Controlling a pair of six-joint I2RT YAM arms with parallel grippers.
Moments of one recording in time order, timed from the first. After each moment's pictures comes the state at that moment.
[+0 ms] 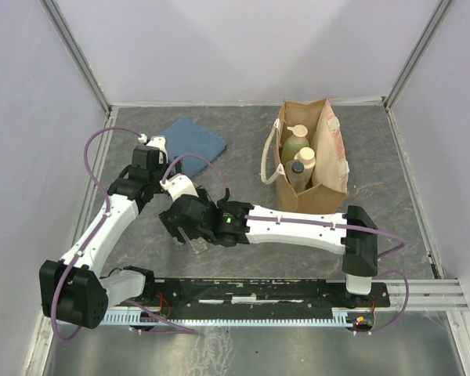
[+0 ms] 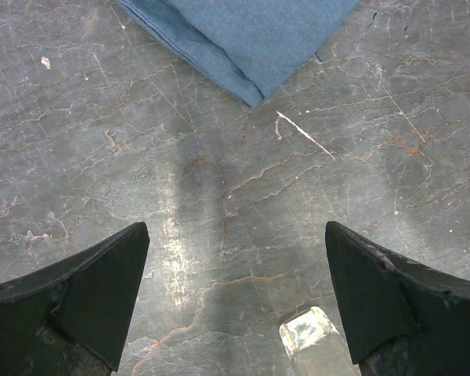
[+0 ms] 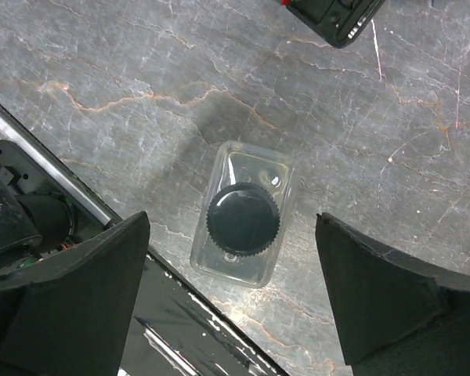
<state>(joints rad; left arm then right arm) -0.22 1.15 0.88 -0.49 -0.10 -0.19 1.35 1.85 1.67 -0.58 0.45 0.47</state>
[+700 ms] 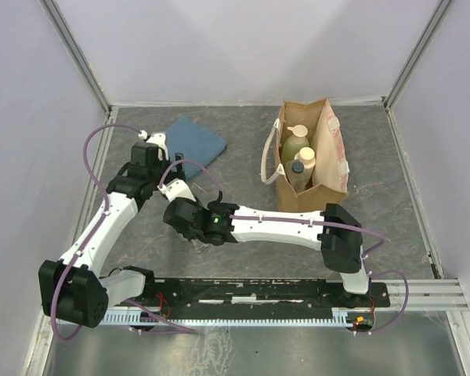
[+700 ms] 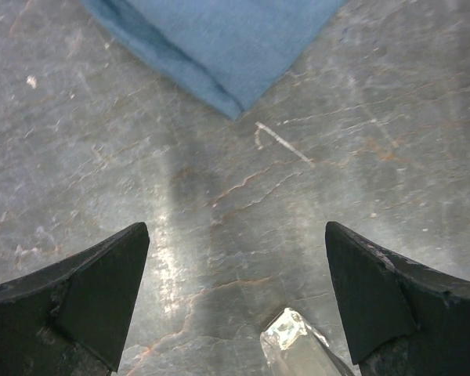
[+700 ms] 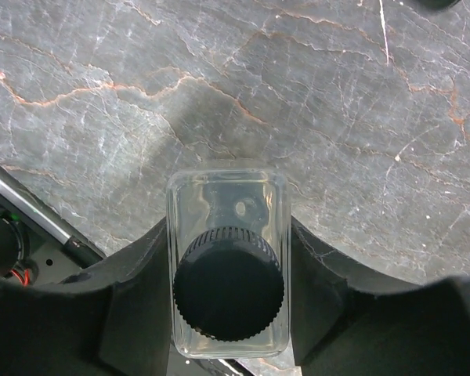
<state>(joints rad) -0.22 1.15 0.90 -0.49 -0.07 -0.19 1.32 1.97 1.69 -0.56 0.45 0.47</state>
